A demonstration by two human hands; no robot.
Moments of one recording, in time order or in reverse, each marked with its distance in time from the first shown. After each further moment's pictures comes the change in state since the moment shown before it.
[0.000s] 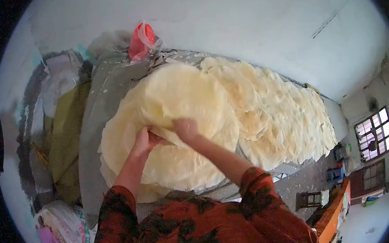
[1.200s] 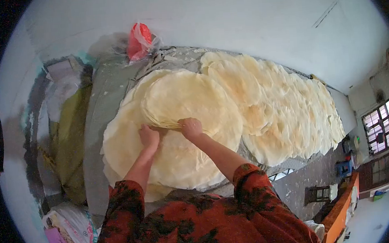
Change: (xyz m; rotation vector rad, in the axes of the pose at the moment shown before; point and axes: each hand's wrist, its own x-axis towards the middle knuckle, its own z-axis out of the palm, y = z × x) left_hand 0.043 -0.047 -0.011 1.401 0.967 0.844; right_hand -0.010 0.029 0.037 0.185 0.129 0.034
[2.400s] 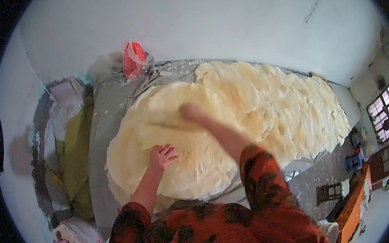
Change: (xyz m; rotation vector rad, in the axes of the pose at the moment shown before) left_hand -0.031 0.018 -0.039 -1.520 -0.948 -1.074; right_hand 0.090 0.053 -0.054 0.026 -0.226 -0.033
